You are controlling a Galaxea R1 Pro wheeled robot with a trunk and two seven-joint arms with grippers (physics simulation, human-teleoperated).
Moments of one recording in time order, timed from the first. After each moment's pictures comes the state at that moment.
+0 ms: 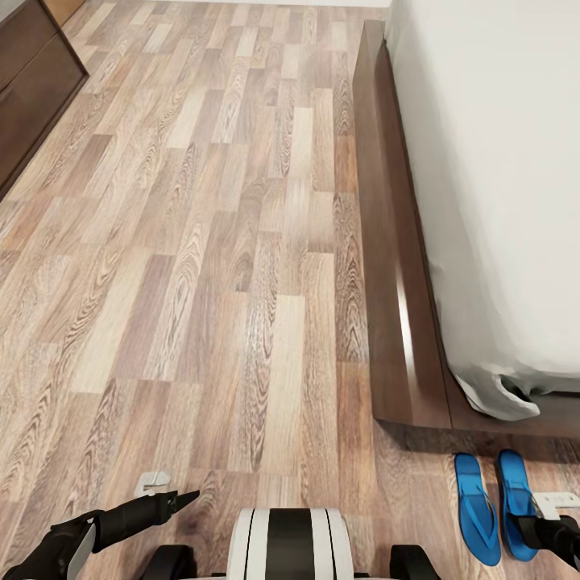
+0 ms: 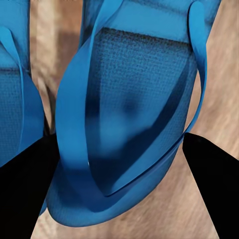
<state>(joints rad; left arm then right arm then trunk) -0.48 0.21 0.40 -0.45 -0.12 0.20 -1.01 -0.47 -0.49 -0.14 -0.31 0.05 -0.02 0.28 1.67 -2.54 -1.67</state>
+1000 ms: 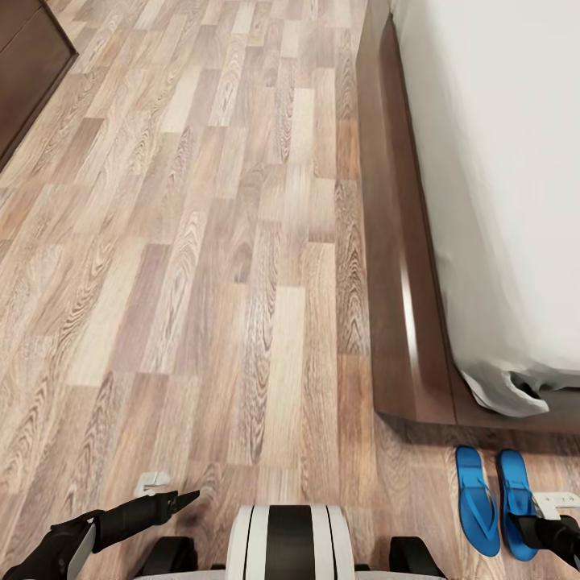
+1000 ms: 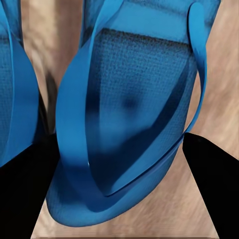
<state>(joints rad) -0.48 0.21 0.40 -0.45 -0.12 0.21 -1.02 -0.47 -0.49 -0.14 -0.31 0.05 -0.02 0.28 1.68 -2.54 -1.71</state>
